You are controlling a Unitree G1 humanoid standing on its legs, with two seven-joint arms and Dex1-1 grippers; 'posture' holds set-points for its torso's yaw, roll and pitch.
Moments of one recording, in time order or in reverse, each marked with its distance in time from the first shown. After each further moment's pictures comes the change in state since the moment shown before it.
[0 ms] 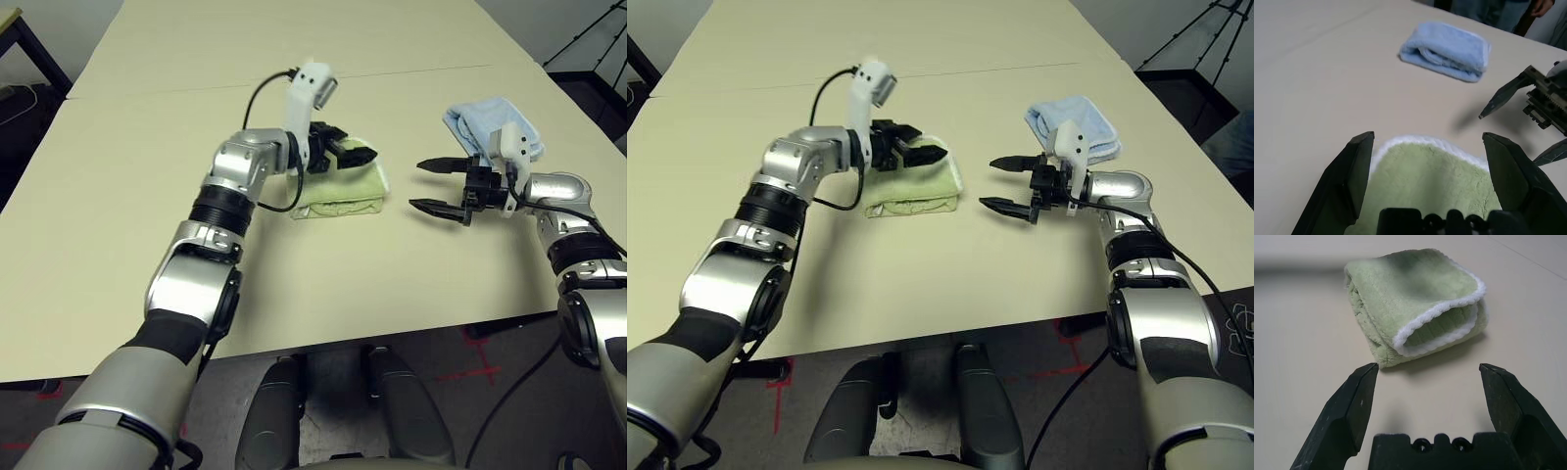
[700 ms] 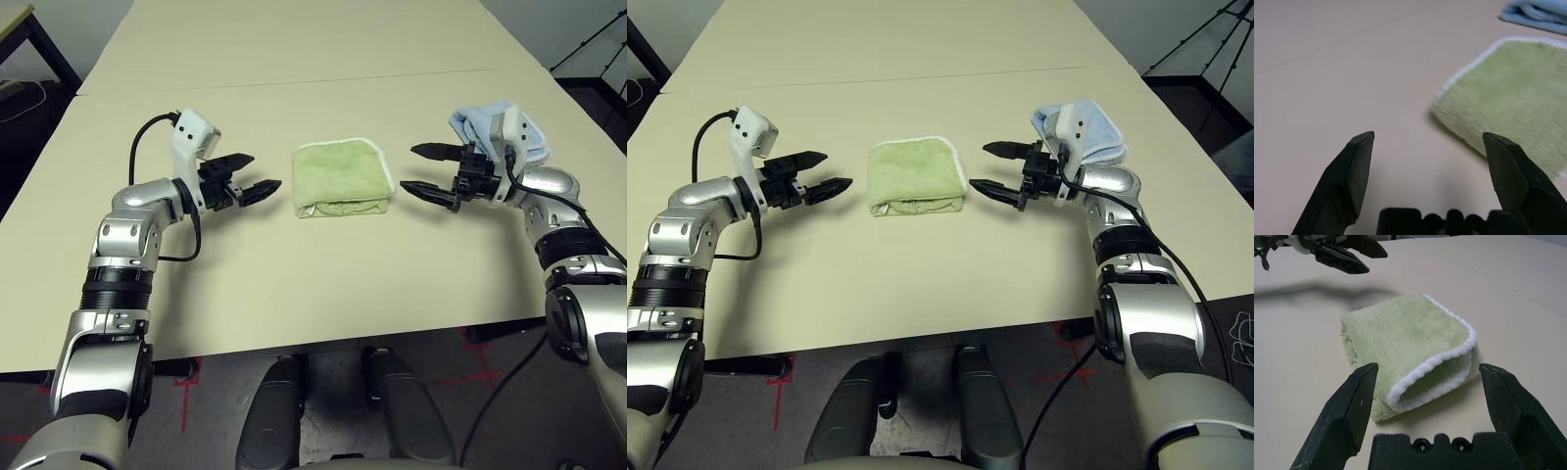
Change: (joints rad) left arm 0.474 0.216 0.193 -0.206 -0.026 -0.254 0.132; right arm -0.034 0.053 -0.049 -0.019 0.053 0.080 -0.024
